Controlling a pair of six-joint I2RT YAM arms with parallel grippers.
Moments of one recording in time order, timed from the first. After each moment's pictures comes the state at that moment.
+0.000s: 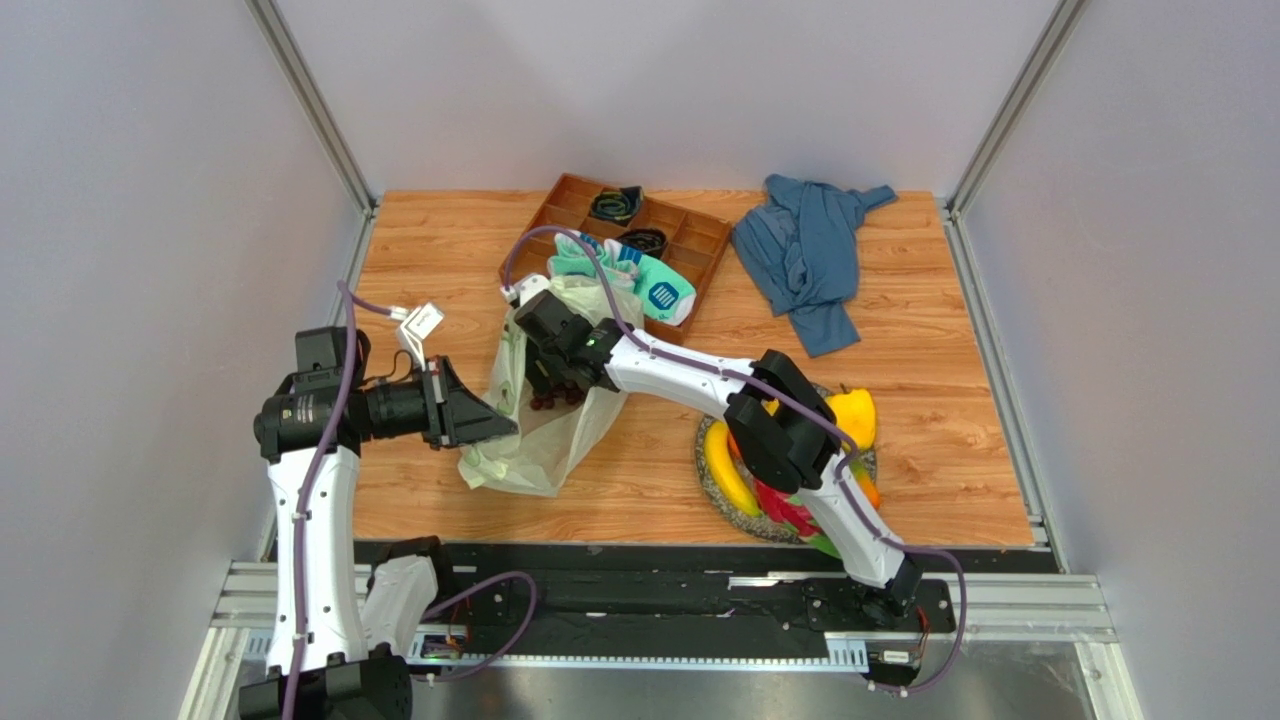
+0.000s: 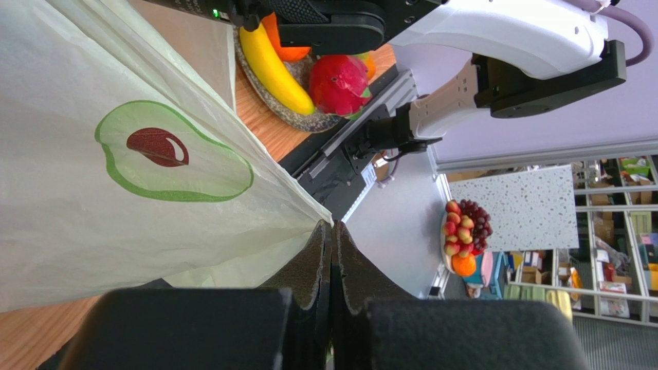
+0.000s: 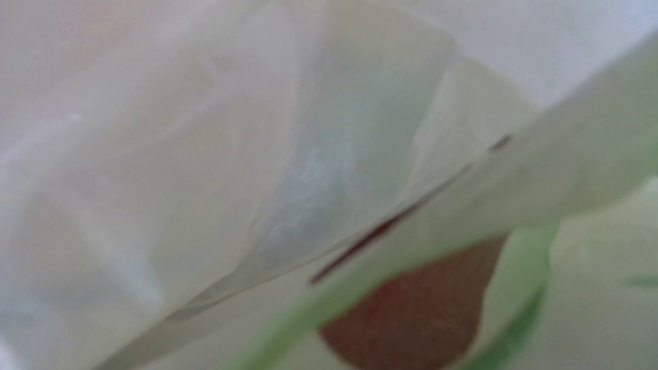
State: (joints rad) left arm 0.21 0.86 1.03 -1.24 1.20 0.05; right arm 0.97 2.29 1.91 -0.41 0.31 0.17
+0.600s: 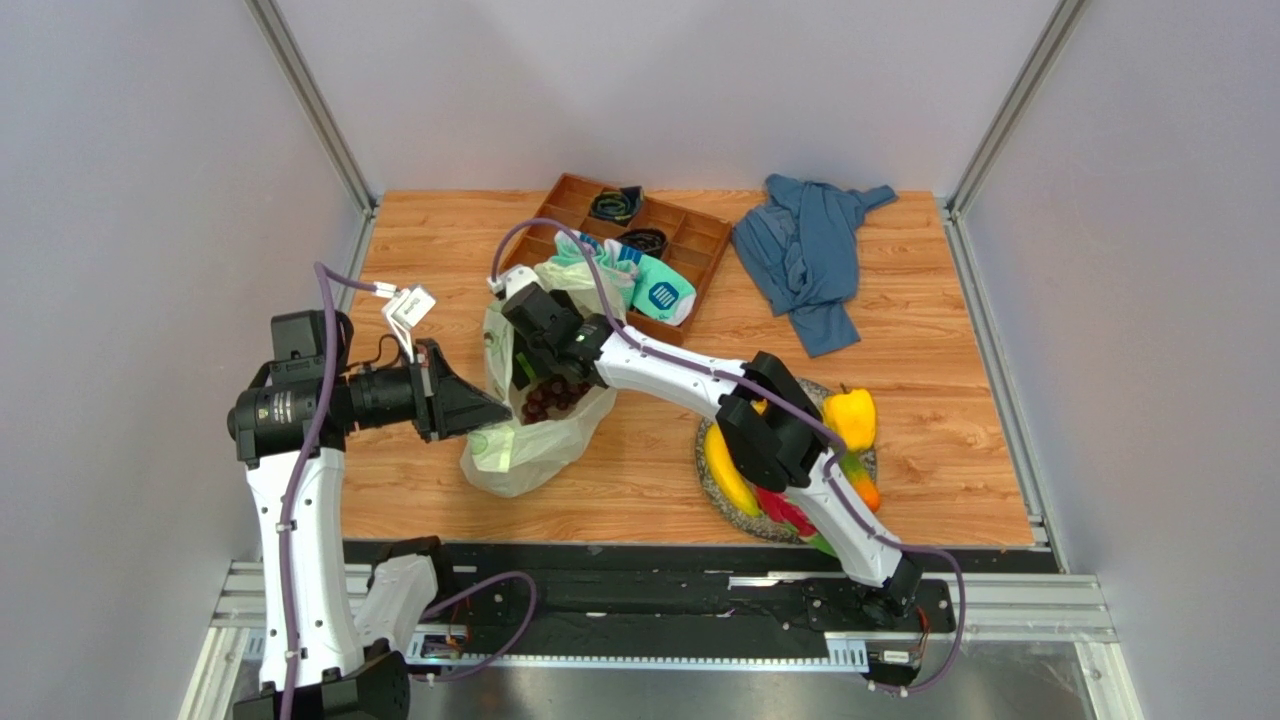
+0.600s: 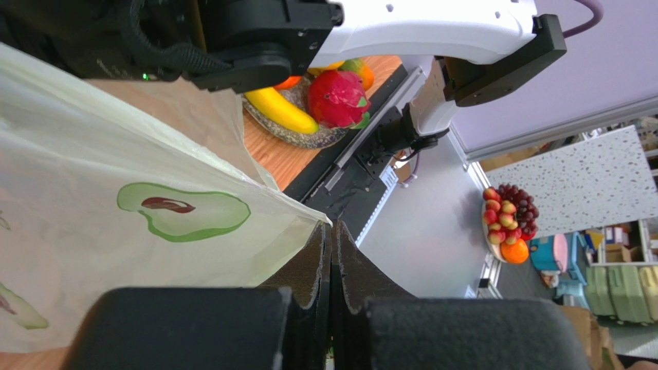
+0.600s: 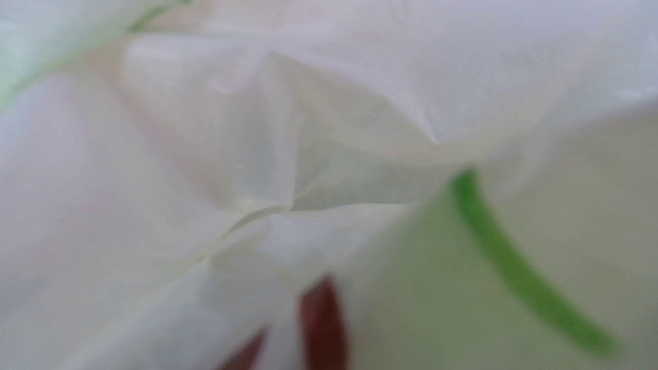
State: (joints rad) left arm 0.20 0.87 1.20 -1.33 1.23 0.19; right arm 0.98 2.35 2.03 -0.41 0.28 0.18
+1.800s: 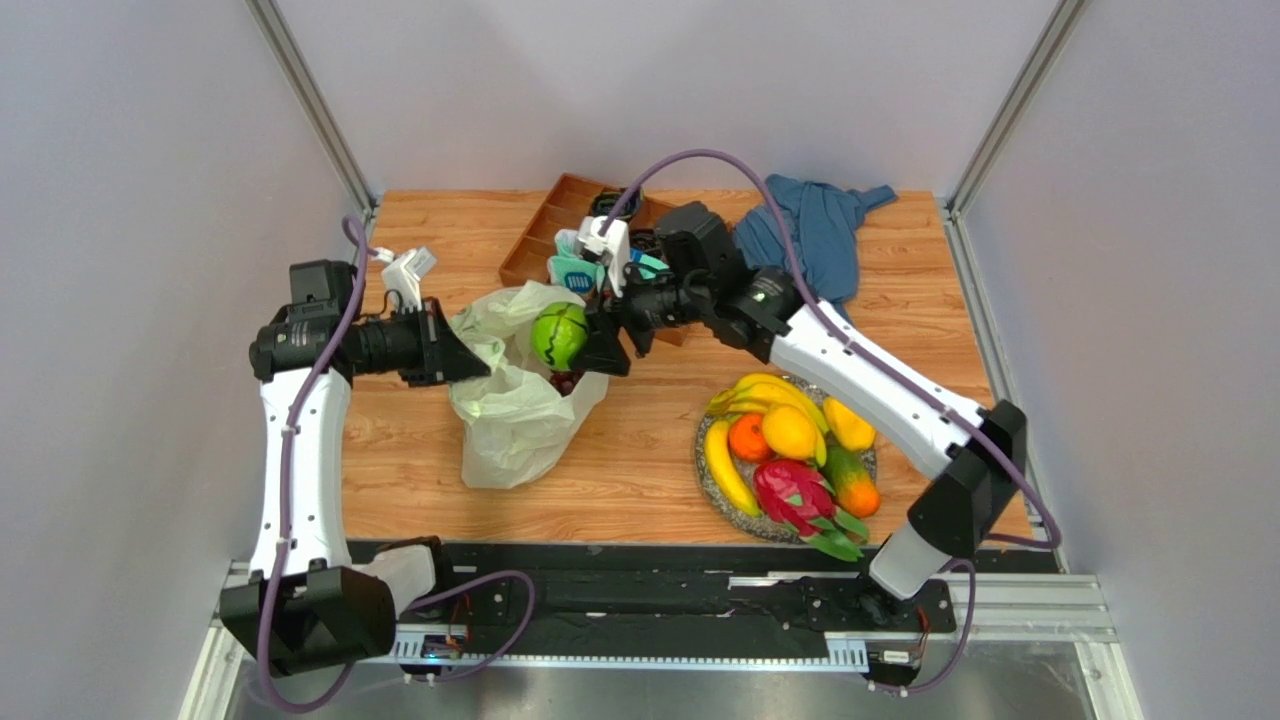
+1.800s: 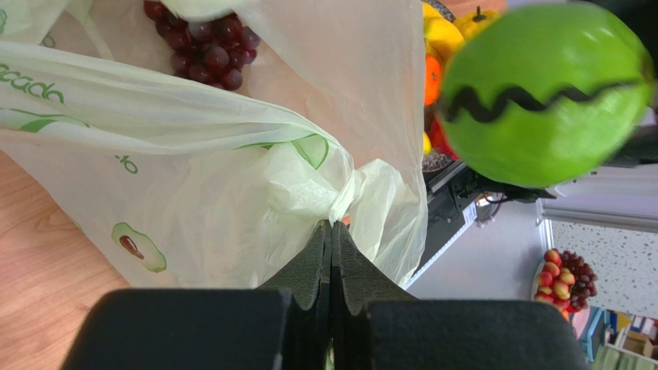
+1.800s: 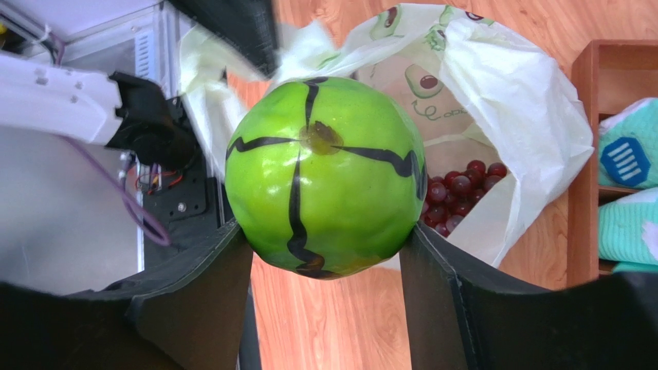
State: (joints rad) left arm 0.20 1.11 1.22 -1.15 0.89 0.09; right arm 0.81 1.65 1.64 -0.46 -0.58 -0.07
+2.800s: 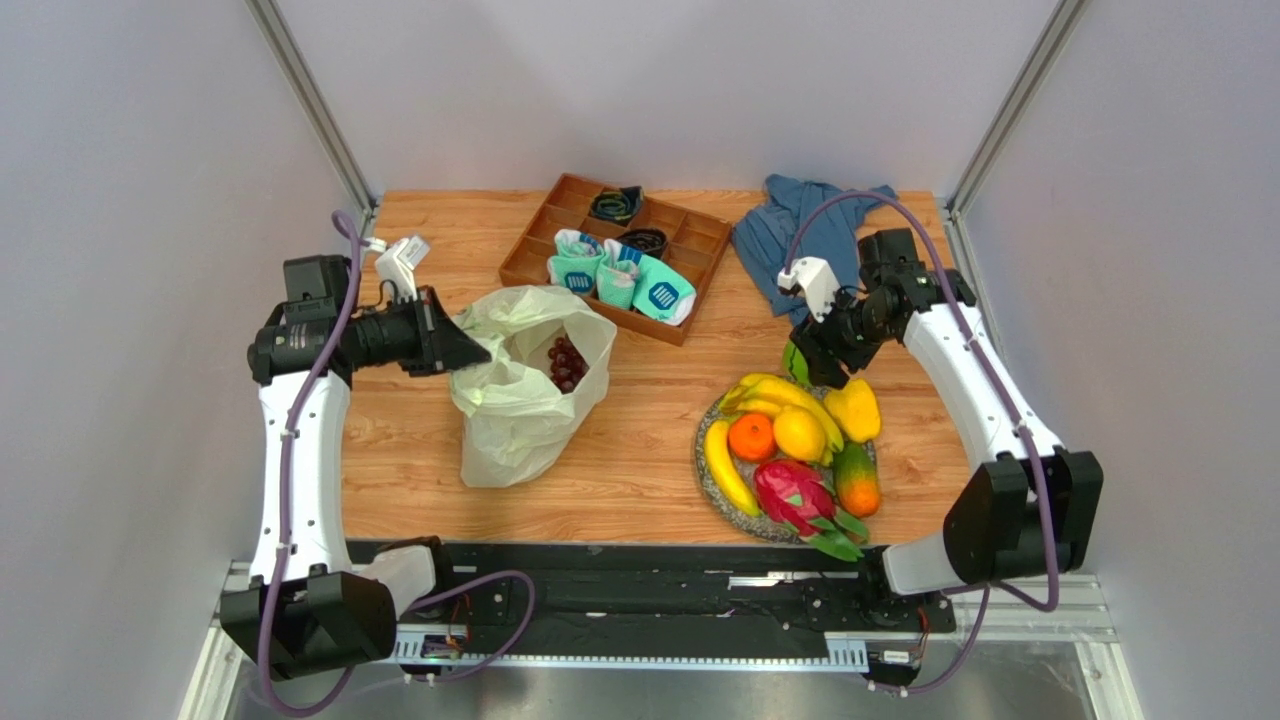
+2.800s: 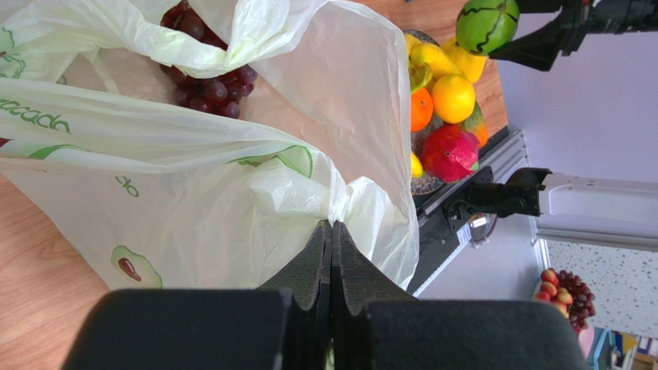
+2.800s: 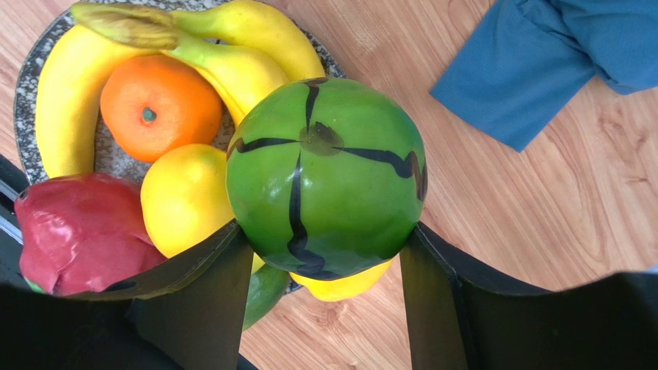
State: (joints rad) left arm 0.20 1.11 1.23 -1.04 0.91 0.00; right arm 0.14 1.41 1.28 -1.01 -0.32 -0.74
